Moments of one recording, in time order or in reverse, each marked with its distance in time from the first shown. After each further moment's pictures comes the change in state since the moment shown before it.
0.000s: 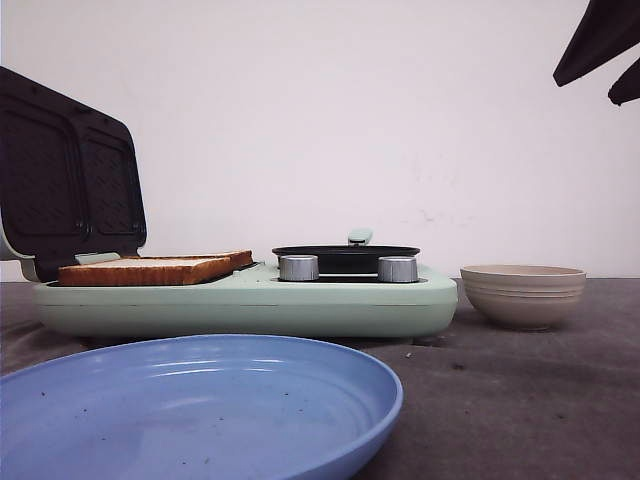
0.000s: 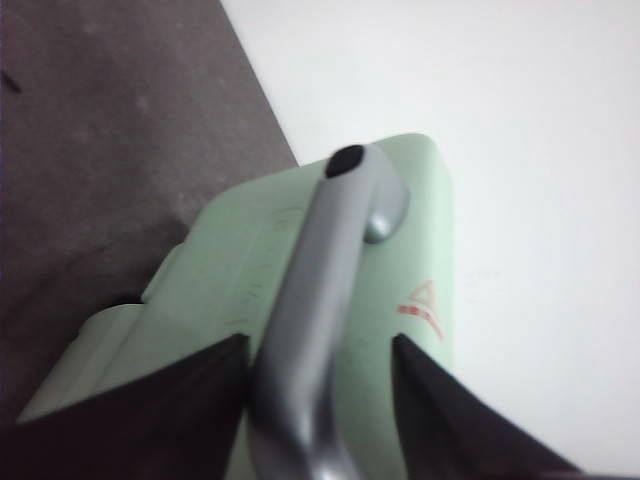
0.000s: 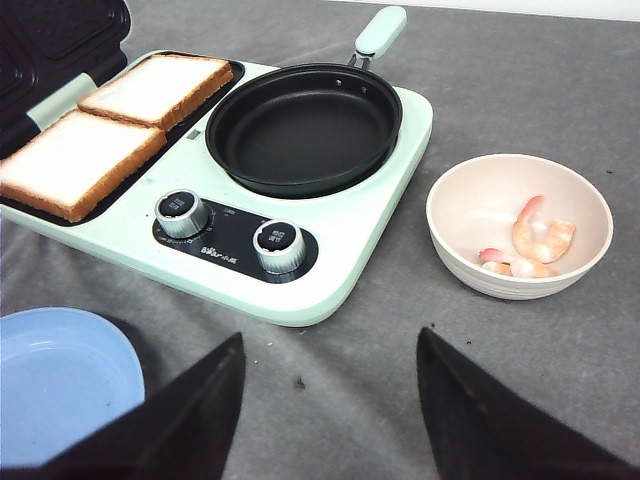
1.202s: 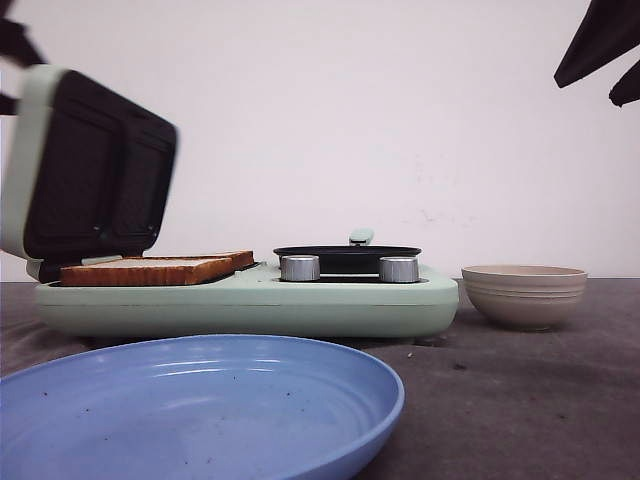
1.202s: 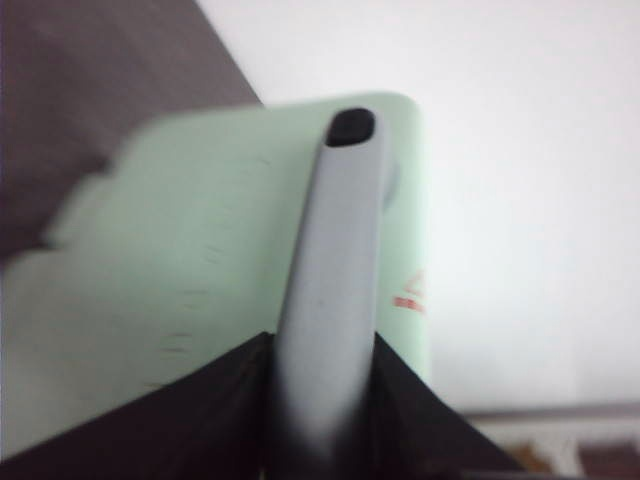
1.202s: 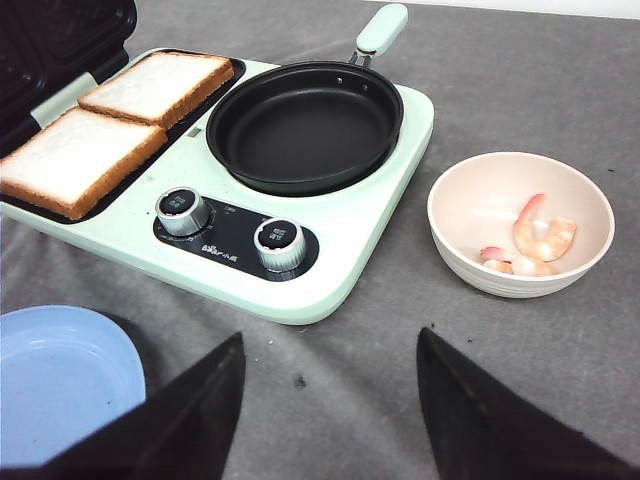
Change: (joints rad) left arm -0.246 0.013 0.011 0.031 -0.097 0.108; right arm 0.000 0.000 0.000 -0.003 0.000 0.000
